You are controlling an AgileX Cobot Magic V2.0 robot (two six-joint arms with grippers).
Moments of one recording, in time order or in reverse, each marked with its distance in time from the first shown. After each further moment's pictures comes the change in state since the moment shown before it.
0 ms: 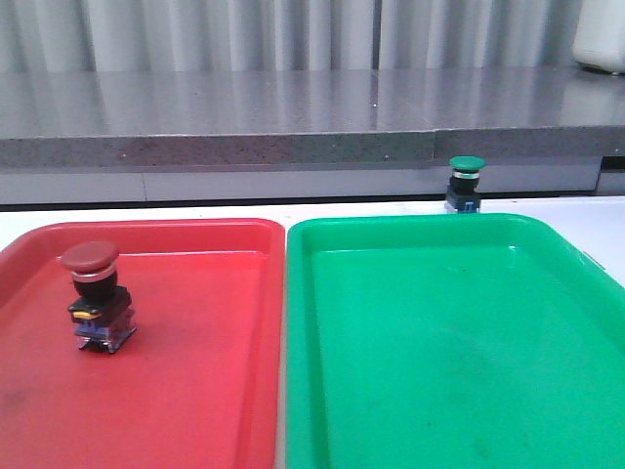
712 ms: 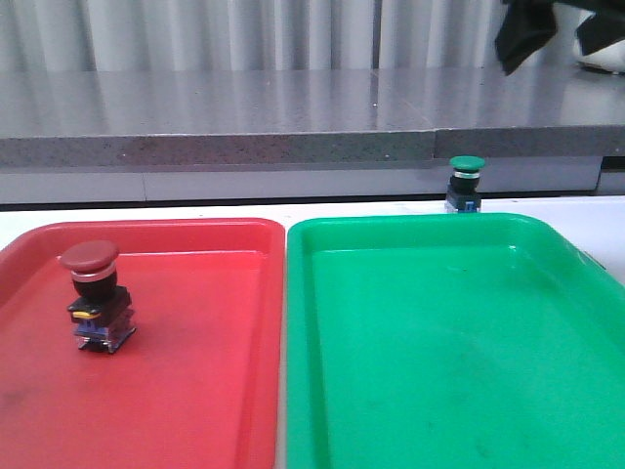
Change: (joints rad) left arm 0.000 0.000 0.000 0.000 -0.001 0.000; right arm 0.116 0.772 -0.540 0.042 0.118 0.031
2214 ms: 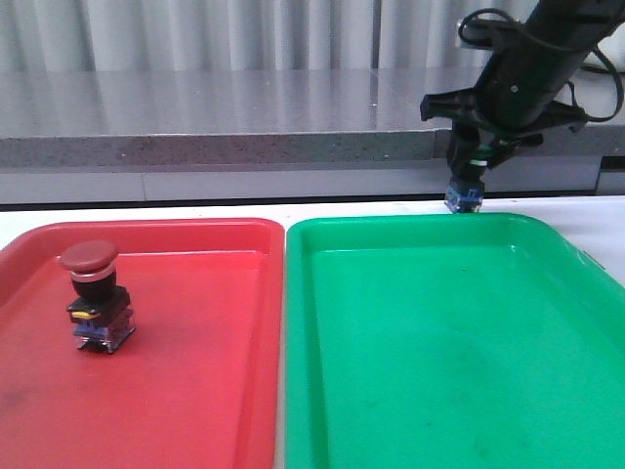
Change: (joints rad) left arm 0.000 0.000 0.000 -0.001 -0.002 0.000; right arm -0.018 0.455 -0.382 0.021 0.133 0.107
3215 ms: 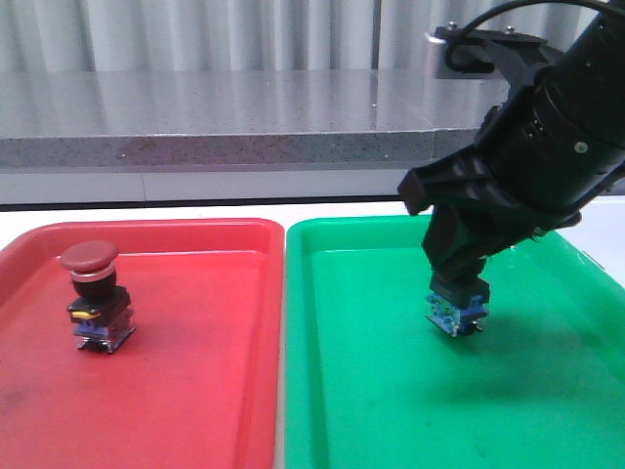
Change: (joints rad) left arm 0.000 0.000 0.000 -0.002 0.000 0.000; right arm 0.310 -0.510 0.769 -0.050 -0.176 -0.019
